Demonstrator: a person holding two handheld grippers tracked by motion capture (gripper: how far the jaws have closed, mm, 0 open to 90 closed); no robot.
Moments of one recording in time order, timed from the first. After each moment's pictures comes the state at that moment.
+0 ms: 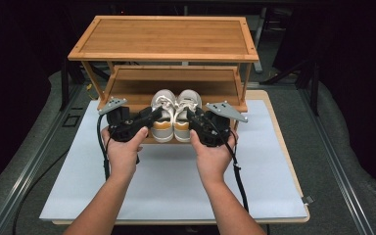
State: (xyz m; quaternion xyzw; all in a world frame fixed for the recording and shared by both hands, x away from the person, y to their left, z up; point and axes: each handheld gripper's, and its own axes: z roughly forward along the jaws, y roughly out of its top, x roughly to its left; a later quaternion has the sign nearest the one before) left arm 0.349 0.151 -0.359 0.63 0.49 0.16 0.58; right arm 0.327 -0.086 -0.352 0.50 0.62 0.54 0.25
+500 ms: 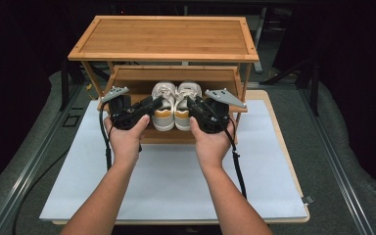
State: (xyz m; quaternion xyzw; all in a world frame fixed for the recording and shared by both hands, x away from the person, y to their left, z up) left arm 0.375 0.148 -0.350 0.62 0.49 0.17 0.59; right arm 0.355 -0.085 -0.341 0.50 0.61 0.55 0.26
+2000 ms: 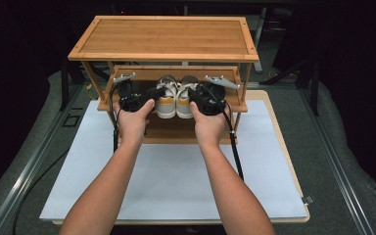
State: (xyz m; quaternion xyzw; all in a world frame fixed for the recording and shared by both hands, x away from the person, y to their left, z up) left arm 0.438 0.145 -0.361 0.62 0.52 0.15 0.56; right arm 0.420 -0.085 -0.356 0.53 0.61 0.53 0.24
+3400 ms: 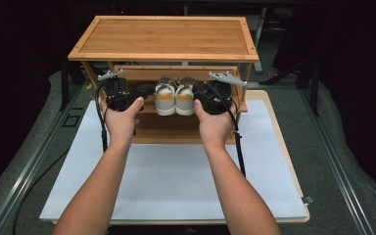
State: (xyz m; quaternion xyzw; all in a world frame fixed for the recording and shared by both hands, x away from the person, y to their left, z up) left arm 0.411 0.166 -0.334 0.63 0.52 0.17 0.56; right arm 0.397 -0.096 -0.329 0.51 0.63 0.52 0.27
